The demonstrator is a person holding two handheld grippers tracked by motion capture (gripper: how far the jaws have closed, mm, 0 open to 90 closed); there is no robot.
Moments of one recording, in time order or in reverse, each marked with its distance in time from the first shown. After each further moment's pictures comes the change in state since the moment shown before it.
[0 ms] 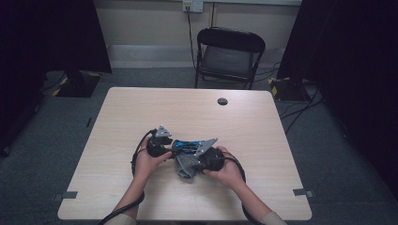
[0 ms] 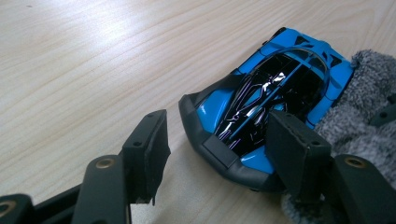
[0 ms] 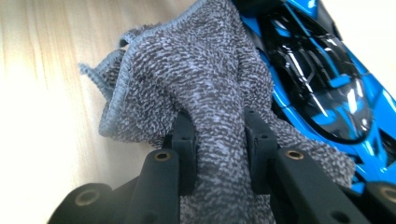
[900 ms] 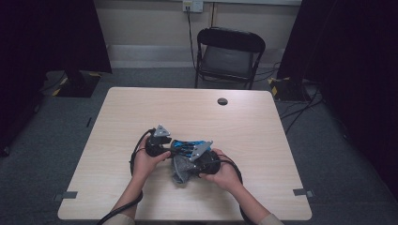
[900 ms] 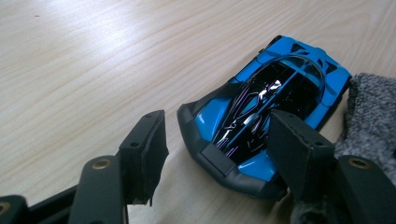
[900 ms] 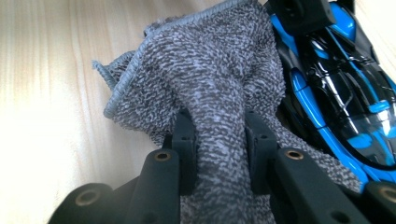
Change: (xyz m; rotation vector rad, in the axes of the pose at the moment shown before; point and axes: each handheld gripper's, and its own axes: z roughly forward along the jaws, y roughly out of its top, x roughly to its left) left arm 0.002 0.001 -0.004 -0.010 -0.005 0.018; right arm 0.017 0.012 0.004 -0.009 0.050 -0.053
